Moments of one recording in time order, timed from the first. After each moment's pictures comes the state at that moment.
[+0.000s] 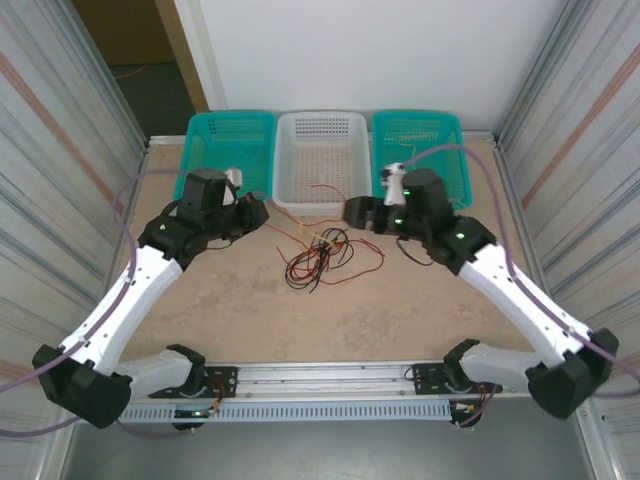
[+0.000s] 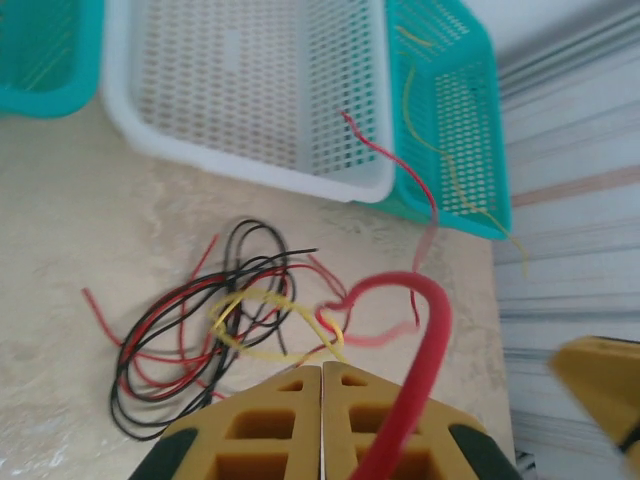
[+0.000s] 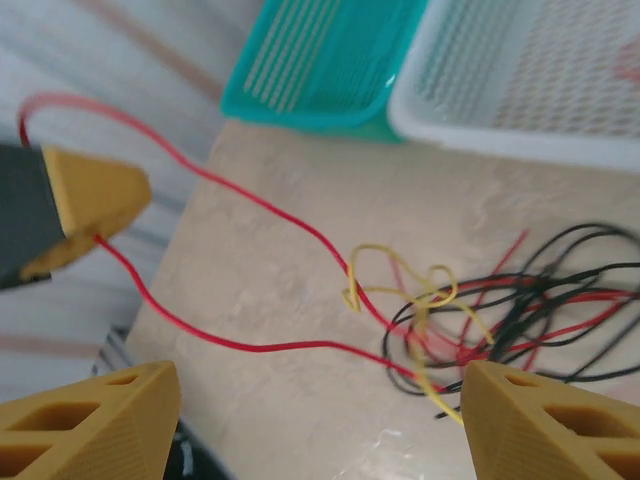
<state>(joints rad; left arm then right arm) -0.48 1.16 1.22 -0.66 0.22 -0.76 0.72 1.26 1.21 -0.52 -0.22 0.62</state>
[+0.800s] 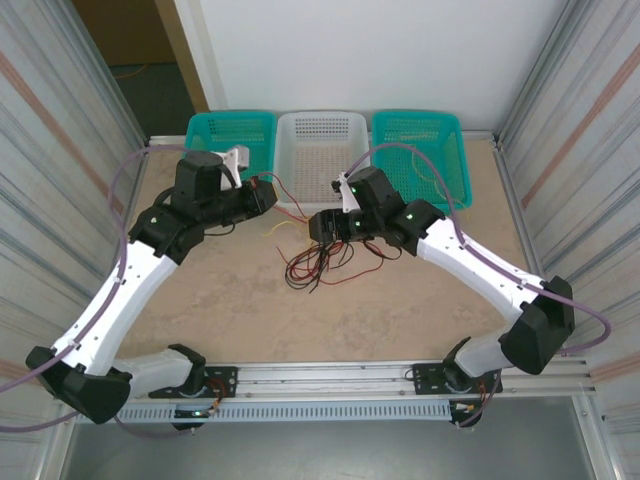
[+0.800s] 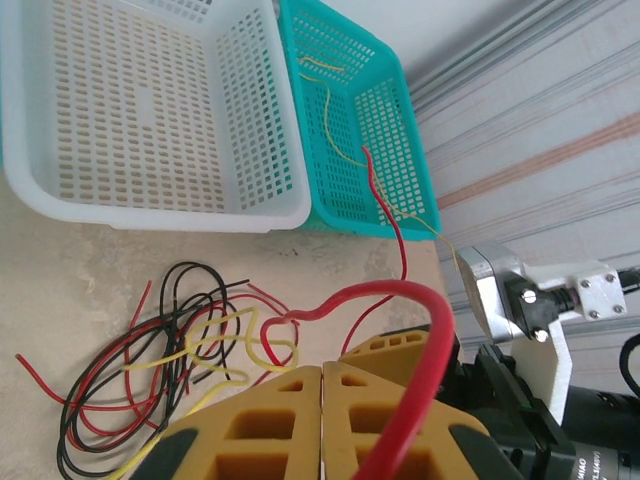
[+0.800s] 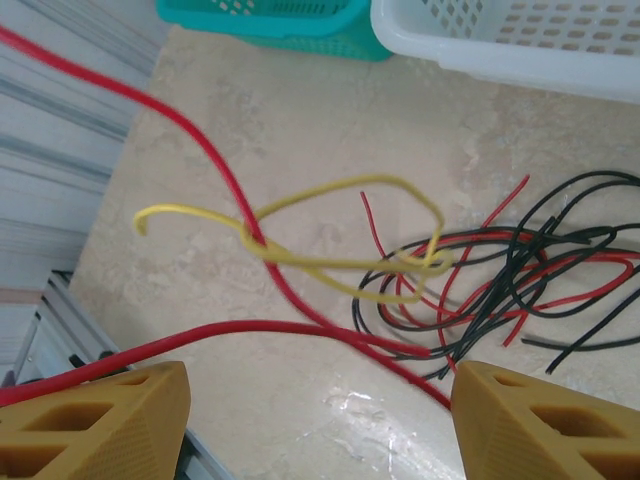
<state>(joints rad) -0.49 1.17 1.34 -0.66 0.27 -0.69 0.75 1.43 1.31 -0.61 -0.23 0.56</state>
